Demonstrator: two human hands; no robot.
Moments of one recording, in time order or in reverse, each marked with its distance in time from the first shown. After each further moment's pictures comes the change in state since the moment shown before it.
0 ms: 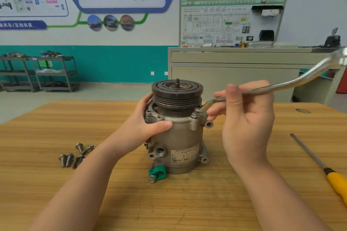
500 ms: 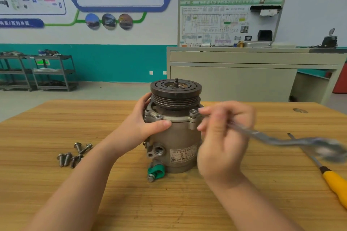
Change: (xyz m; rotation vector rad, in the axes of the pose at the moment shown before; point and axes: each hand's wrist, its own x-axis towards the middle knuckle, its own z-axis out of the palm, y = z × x) left_hand 0.000 0.002 0.001 -0.009 -0.009 0.029; right_hand -0.034 0.007 0.021 -0.104 0.030 -0.195
